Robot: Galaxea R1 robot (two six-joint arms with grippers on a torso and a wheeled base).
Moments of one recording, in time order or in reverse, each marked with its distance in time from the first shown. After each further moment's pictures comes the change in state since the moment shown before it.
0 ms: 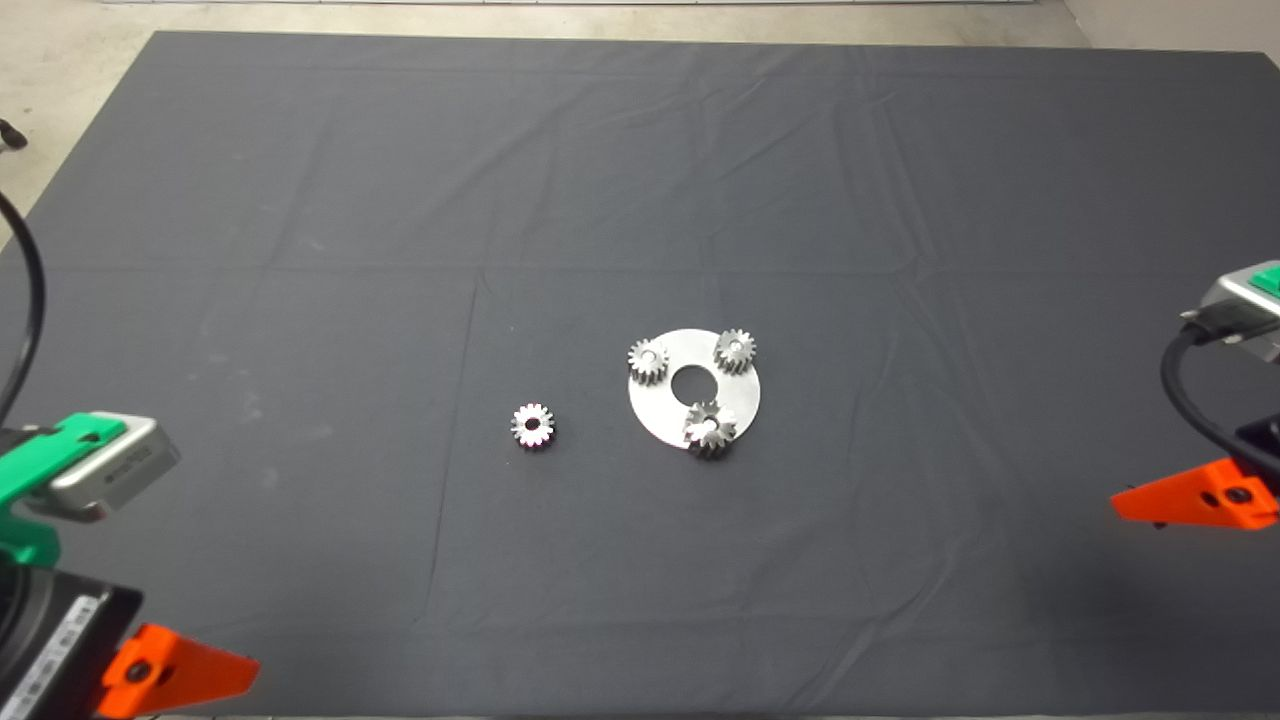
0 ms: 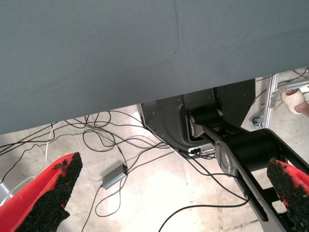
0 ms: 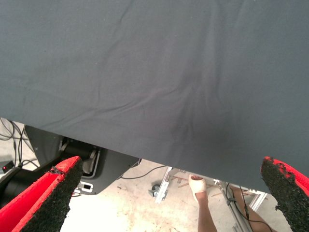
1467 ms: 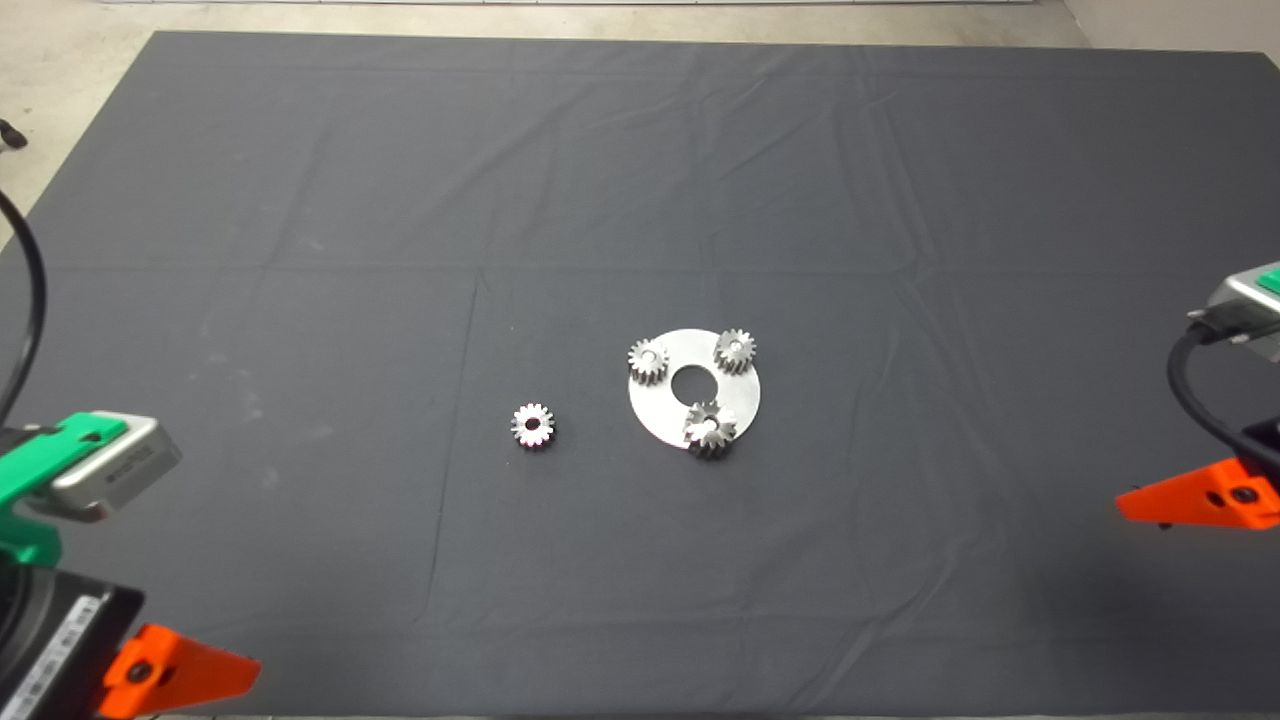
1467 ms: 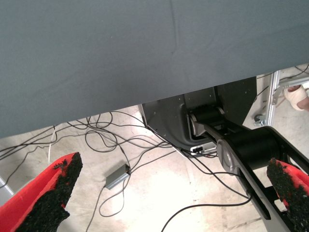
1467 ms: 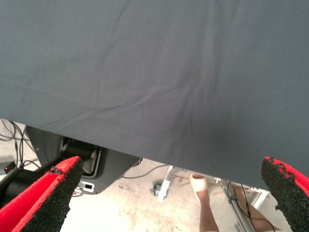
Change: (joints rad) left arm 0.000 0.026 0.000 0.000 0.000 0.000; right arm 0.000 -0.014 0.000 0.000 0.001 0.000
